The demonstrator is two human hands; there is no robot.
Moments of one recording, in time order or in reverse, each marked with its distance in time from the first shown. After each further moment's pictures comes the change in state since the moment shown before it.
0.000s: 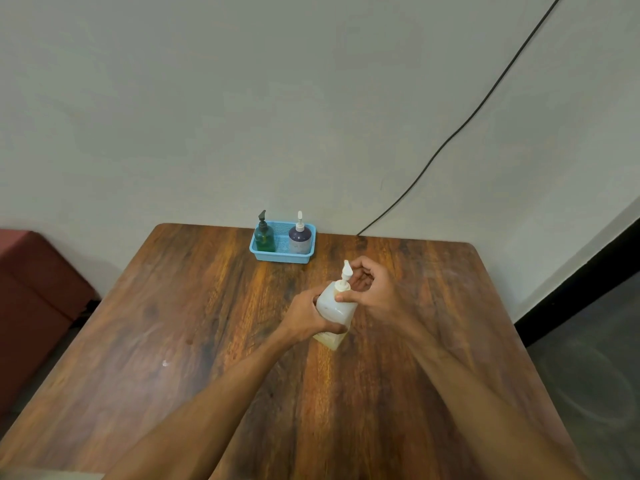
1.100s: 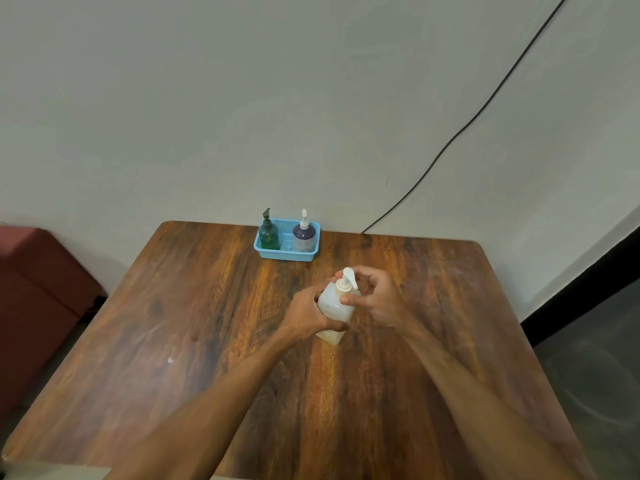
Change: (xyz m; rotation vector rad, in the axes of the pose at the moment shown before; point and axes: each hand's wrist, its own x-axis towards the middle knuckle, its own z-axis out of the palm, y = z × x) left_hand -0.002 -0.002 0.001 0.026 0.078 0.002; right_hand -0.006 0.008 0.005 0.148 -0.059 0.029
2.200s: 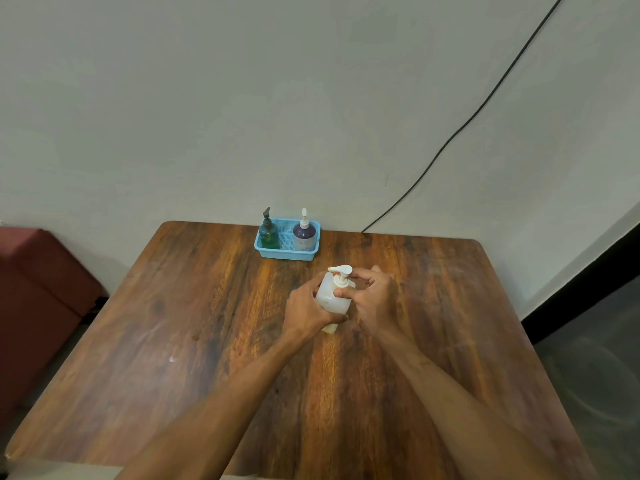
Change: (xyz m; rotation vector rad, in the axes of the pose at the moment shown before) left_hand -0.009 0.012 0.004 0.020 0.220 -0.018; right_hand 0.003 0.016 0.038 -0.195 0.458 0.111
